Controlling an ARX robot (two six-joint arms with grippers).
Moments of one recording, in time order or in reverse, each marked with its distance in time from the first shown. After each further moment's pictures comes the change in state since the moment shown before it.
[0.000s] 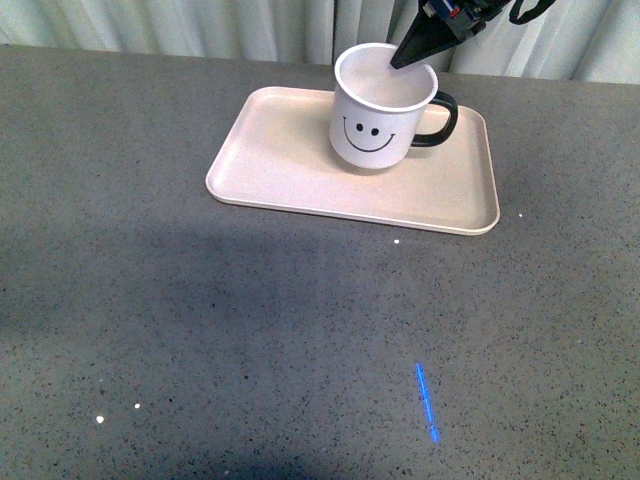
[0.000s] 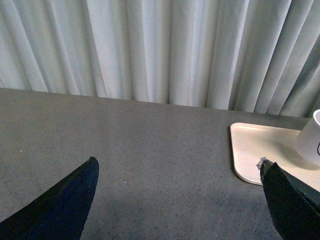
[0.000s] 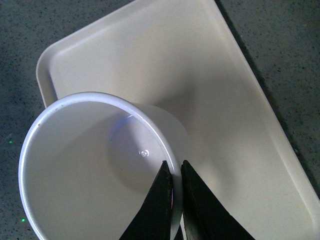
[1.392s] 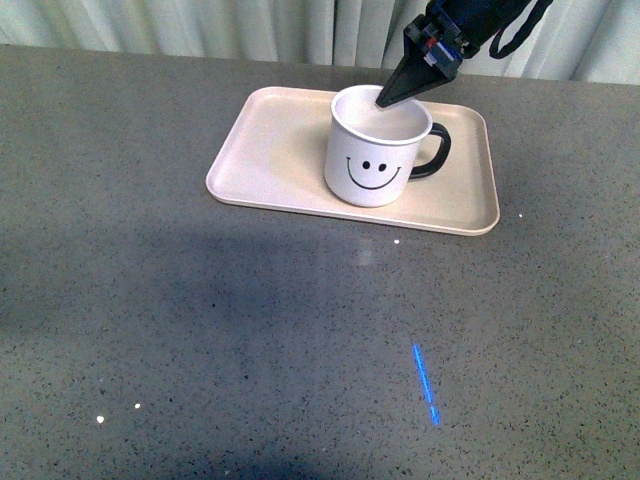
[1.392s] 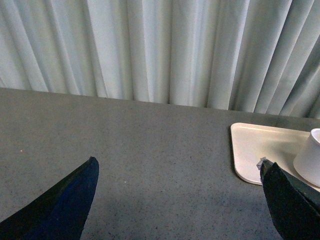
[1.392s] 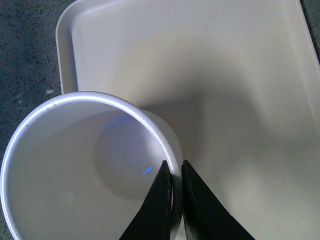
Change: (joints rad) left arm 0.000 0.000 0.000 0.000 0.000 0.000; right arm 0.013 0.224 0.342 -0.289 -0.005 -0.238
